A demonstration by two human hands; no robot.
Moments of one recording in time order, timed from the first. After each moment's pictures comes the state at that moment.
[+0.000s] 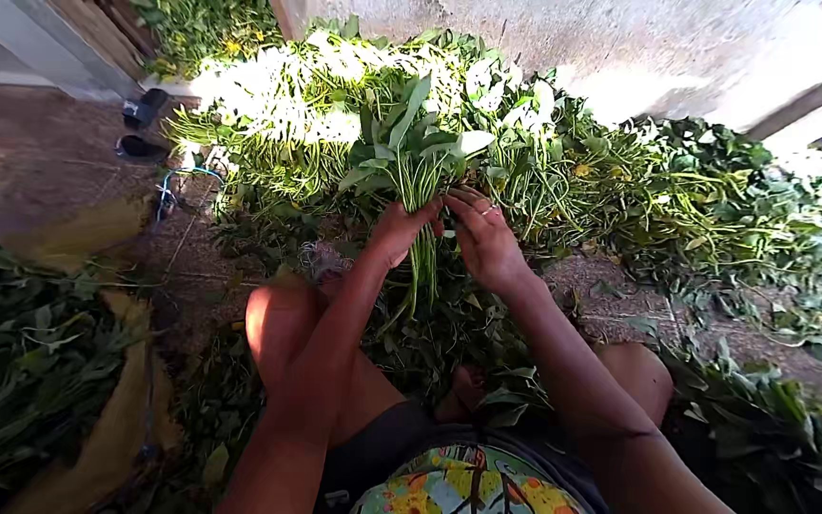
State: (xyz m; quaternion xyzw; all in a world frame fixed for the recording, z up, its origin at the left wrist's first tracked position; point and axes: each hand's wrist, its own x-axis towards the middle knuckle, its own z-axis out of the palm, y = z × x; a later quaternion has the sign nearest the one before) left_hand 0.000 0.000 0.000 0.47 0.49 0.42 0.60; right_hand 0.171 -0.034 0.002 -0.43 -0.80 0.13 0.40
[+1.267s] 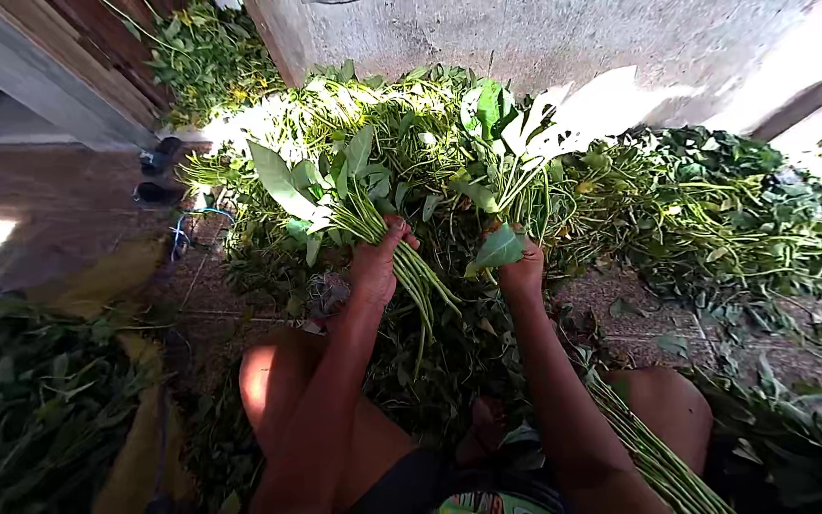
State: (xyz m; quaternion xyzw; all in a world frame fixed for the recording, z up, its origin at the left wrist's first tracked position) left_hand -0.021 0.002 0.001 0.32 0.41 0.63 0.58; right_hand 0.182 -0.008 -0.050 -0.44 -0.51 0.31 0.67
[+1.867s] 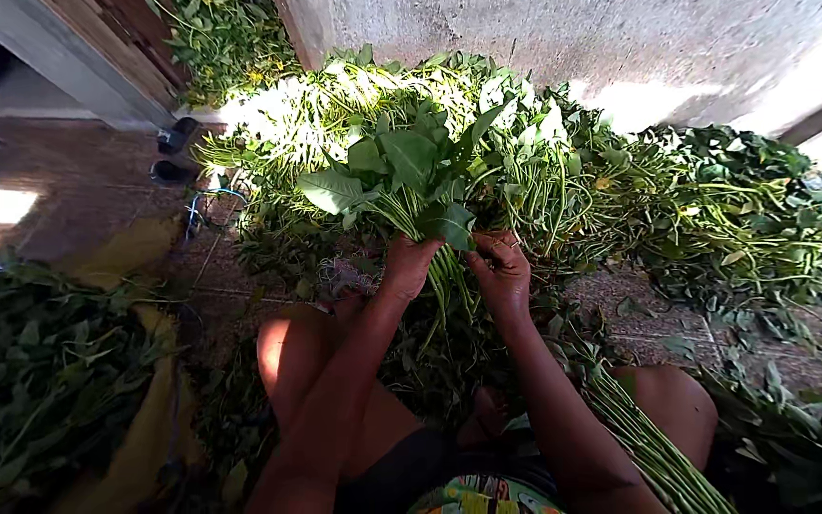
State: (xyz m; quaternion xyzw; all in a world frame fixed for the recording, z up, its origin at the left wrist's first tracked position) left_hand -0.005 -0.025 -0.002 0.41 0.43 0.58 0.56; right_hand 0.136 -0.044 -0.035 -0.47 -0.59 0.23 0.61
